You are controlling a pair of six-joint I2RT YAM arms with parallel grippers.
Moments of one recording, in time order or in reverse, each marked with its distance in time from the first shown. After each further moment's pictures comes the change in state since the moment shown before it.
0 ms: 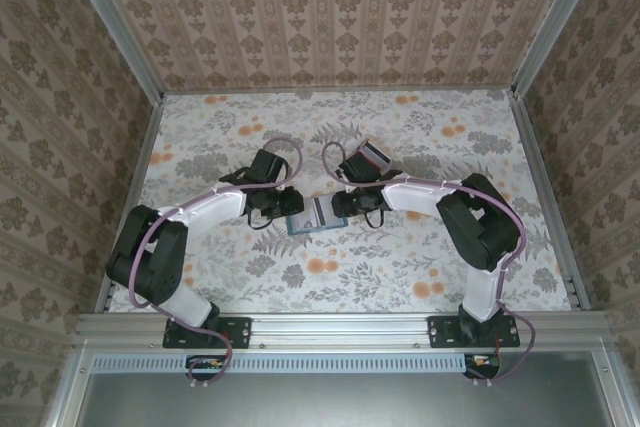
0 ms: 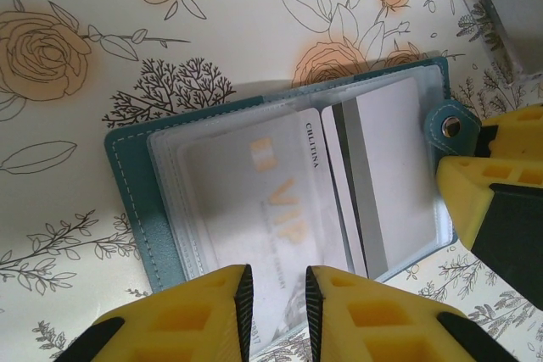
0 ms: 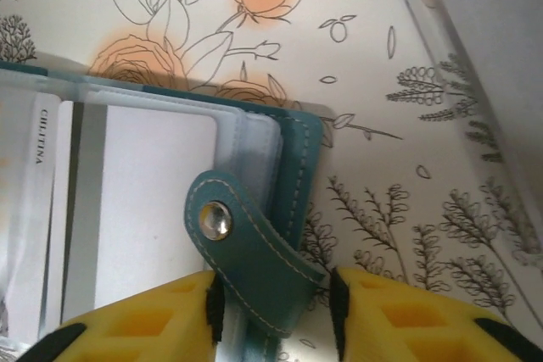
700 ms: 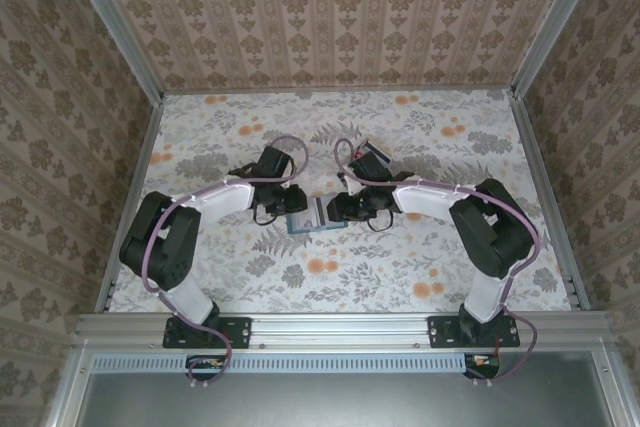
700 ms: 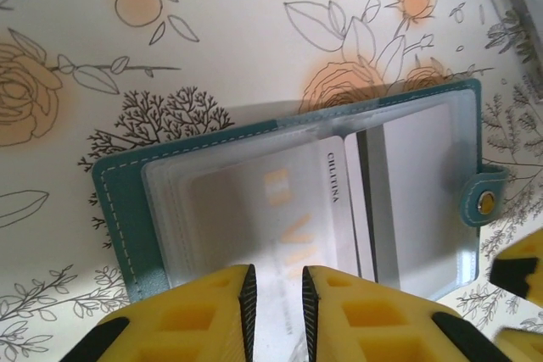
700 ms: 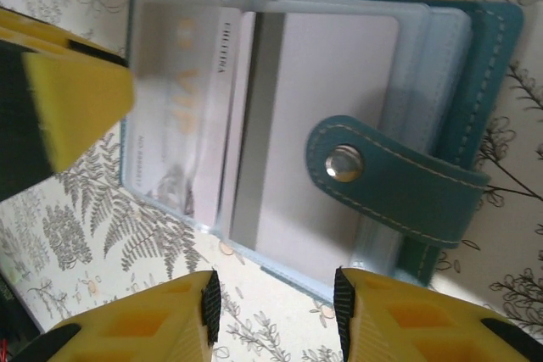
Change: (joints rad) left arm -0.003 0.105 0.064 0.004 0.002 0.014; right arm -0.034 -0.072 -0.069 0.028 -0.335 0.122
